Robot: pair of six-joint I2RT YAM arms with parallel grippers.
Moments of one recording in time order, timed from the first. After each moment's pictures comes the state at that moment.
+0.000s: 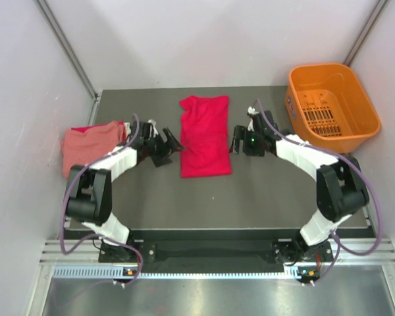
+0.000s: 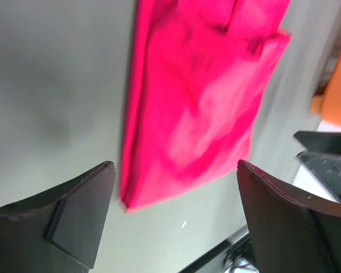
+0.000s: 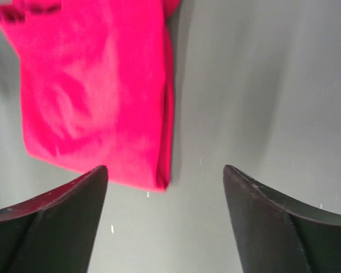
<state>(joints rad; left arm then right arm) -0.19 1.66 0.98 -0.15 0.43 -0.80 0.40 1.68 1.17 -0.38 -0.17 0.45</state>
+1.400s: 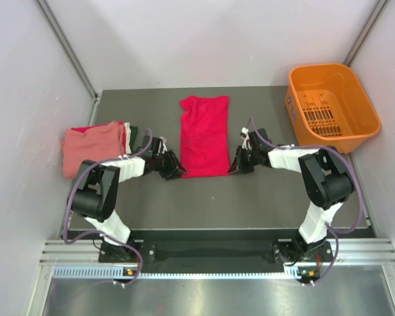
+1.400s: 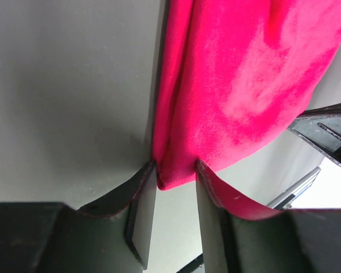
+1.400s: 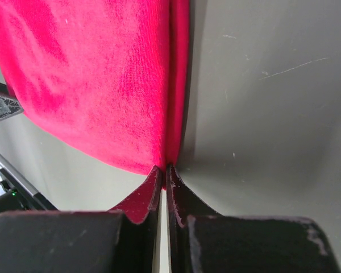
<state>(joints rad) -0.27 1.67 0.78 -0.07 0.45 -0.76 0.41 1.79 0.93 -0.10 -0.45 0.54</state>
